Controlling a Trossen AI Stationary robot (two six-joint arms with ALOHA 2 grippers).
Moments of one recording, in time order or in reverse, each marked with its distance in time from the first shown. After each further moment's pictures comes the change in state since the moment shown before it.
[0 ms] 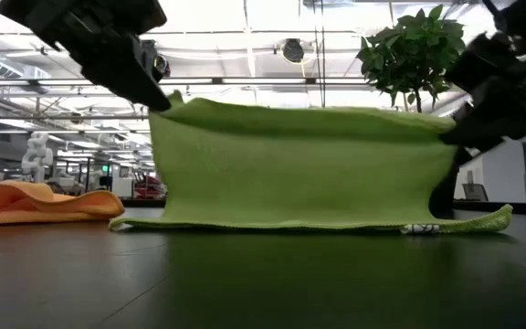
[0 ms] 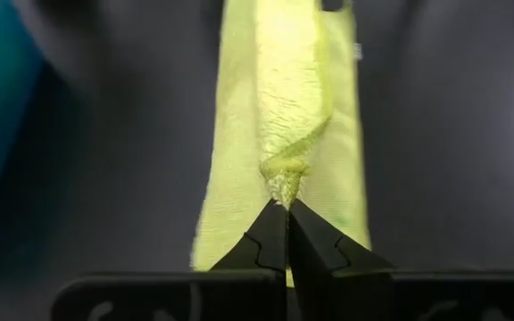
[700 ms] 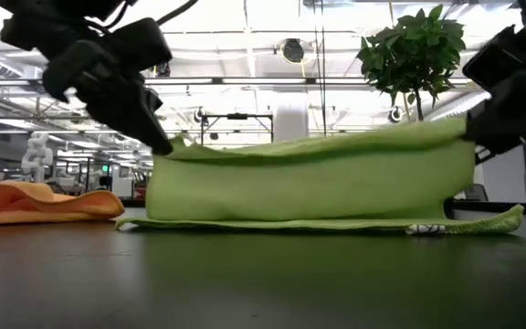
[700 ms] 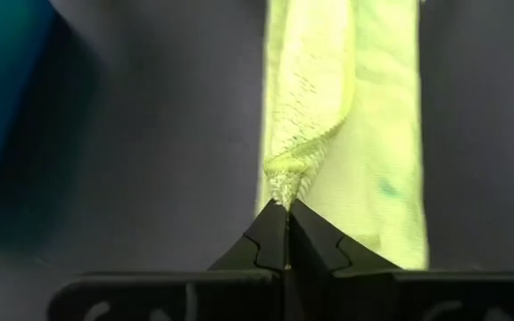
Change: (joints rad) left arm 0.001 0.113 -0.055 0.087 -0.075 -0.003; right arm 0.144 0.113 -0.051 0.257 0.109 -0.003
